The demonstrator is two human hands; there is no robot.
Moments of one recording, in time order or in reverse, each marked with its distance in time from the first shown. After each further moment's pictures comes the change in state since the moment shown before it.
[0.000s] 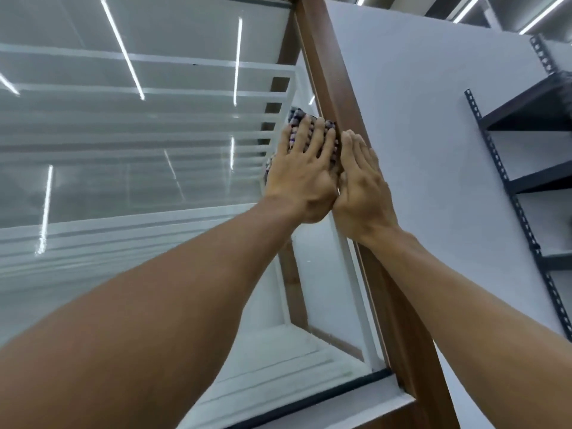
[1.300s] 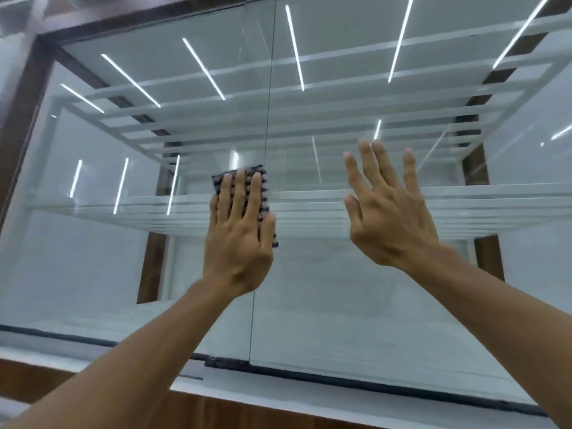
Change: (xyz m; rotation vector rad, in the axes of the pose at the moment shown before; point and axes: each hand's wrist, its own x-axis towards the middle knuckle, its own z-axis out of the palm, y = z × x) left_hand -0.348 -0.302 -0.044 -0.087 0.184 -0.534; right_hand -0.042 -0.295 0.134 -0.094 -0.272 -0.359
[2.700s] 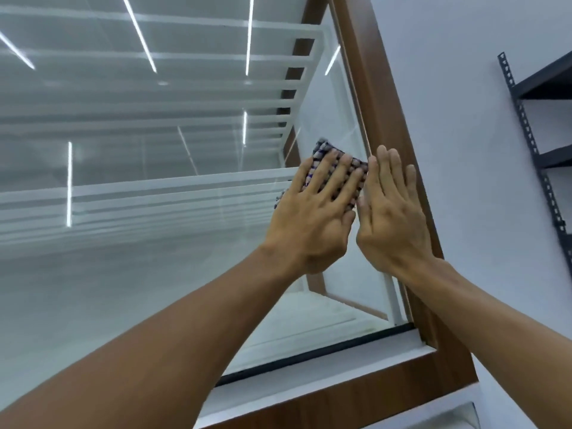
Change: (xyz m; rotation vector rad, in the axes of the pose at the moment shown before) left_hand 0.029 0.365 0.113 0.046 -0.222 0.669; right_hand -0.169 0.250 -0.075 -0.152 0.154 0.337
